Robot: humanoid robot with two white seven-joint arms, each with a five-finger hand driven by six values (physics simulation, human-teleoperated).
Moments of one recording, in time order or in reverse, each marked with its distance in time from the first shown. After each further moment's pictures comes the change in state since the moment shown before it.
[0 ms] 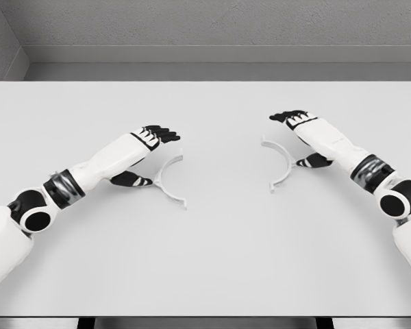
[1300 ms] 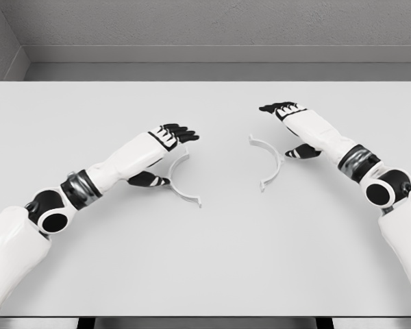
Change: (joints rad) left arm 0.009 -0.067 0.015 -0.037 -0.042 0.000 0.000; right arm -0.066 0.053 0.020 0.055 0.023 0.012 0.000
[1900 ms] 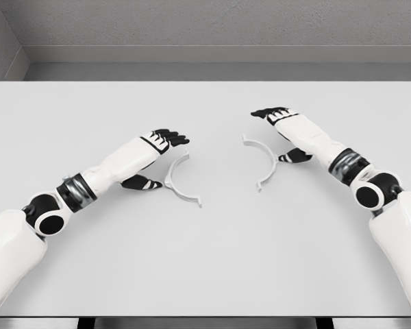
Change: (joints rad) left arm 0.006 0.001 0.005 0.062 -0.007 0.000 0.000; right arm 0.003 0.031 0.023 0.004 0.013 0.016 0.000
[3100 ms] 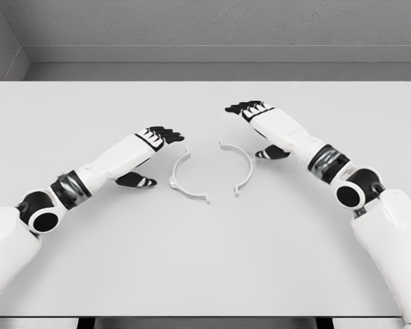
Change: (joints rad) left arm -0.011 0.025 0.002 0.004 0.006 0.000 0.000; right arm 0.000 0.027 0.057 -0.134 0.000 0.056 0.003
